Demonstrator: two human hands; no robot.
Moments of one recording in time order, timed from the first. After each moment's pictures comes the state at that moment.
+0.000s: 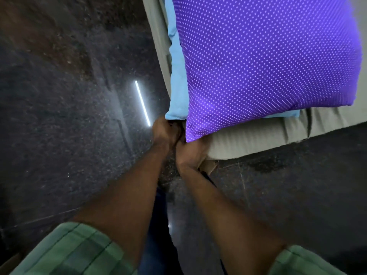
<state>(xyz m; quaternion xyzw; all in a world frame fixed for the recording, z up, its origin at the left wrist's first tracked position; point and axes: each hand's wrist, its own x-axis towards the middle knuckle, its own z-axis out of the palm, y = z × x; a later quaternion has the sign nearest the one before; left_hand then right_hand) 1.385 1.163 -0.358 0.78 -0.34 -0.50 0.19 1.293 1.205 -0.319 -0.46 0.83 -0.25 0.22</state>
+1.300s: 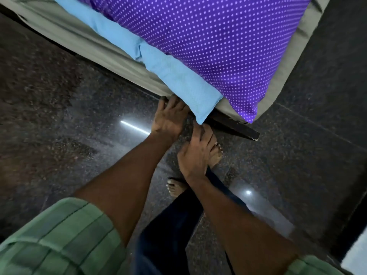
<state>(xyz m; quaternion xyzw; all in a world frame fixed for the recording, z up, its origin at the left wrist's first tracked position) 1.467 1.036 -0.325 0.20 -0.94 -0.05 -0.26 1.474 1.174 -0.332 -0.20 0.95 -0.11 0.22</state>
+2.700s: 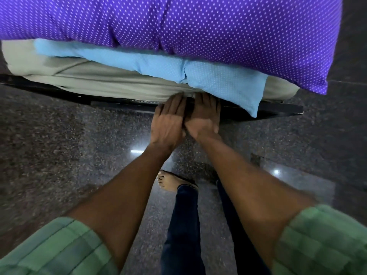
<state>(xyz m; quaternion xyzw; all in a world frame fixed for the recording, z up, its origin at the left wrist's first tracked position) 1.558 0.884 -0.329 0.10 -0.98 -0.10 -0.13 1.482 0.984 -0.342 -0.17 0.96 -0.07 0.22</state>
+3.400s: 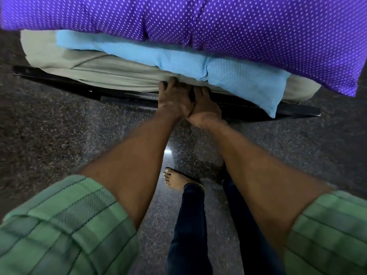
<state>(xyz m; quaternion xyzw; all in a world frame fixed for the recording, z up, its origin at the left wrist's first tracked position) 1.504 0.832 -0.323 0.15 -0.96 -0.09 -0.24 1.471 0.937 -0.355 -0.16 0.91 -0.14 0.36</state>
